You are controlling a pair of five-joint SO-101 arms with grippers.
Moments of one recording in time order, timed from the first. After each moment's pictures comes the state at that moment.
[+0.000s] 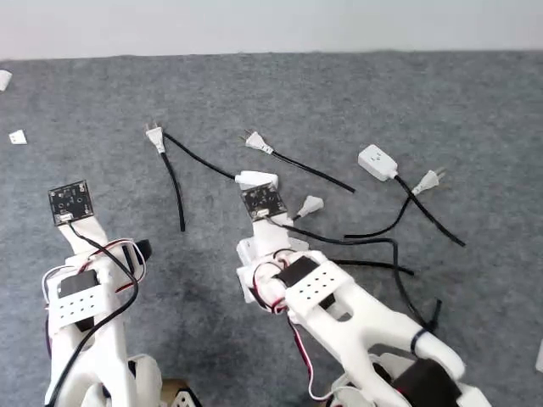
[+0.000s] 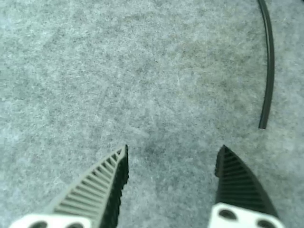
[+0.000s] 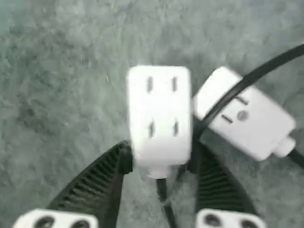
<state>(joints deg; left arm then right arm) -24.7 -37.4 71.5 39.2 4.3 -42.2 -17.6 55.6 39.4 -18.8</state>
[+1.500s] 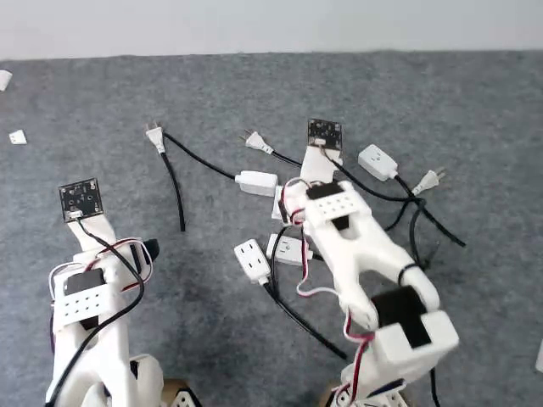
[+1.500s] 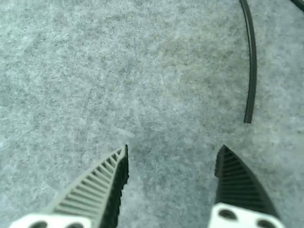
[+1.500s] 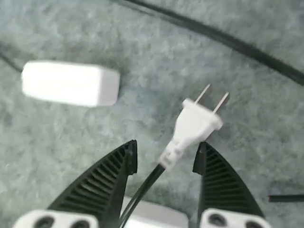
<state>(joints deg) -21.8 -37.4 71.5 39.2 4.3 -20.6 9.6 24.1 41.1 -25.9</state>
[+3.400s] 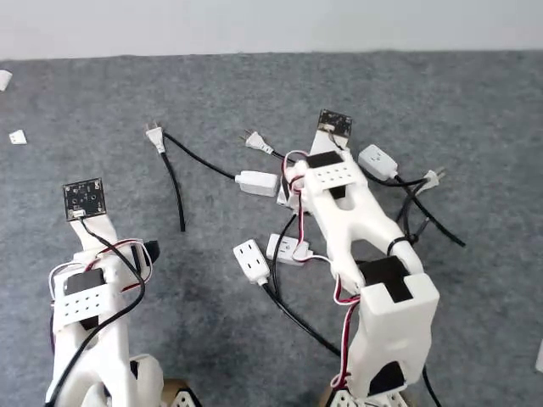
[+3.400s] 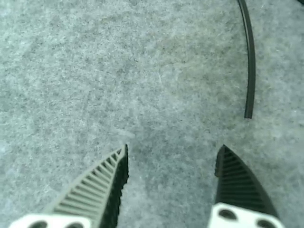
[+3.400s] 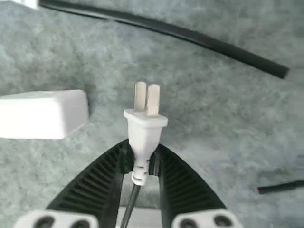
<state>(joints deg) -21.8 -37.4 71.5 39.2 1.6 -18.5 22.2 4.0 59.7 -32.0</state>
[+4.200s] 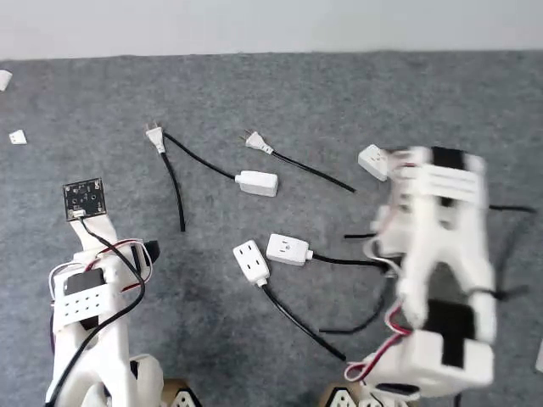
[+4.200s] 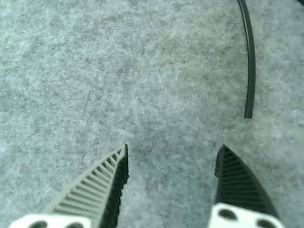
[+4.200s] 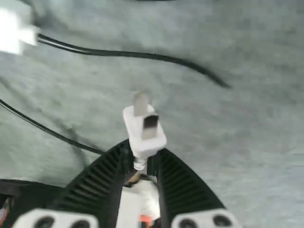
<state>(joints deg) -21.8 -37.4 71.5 39.2 1.6 11.9 0.2 10.9 98.7 20.2</state>
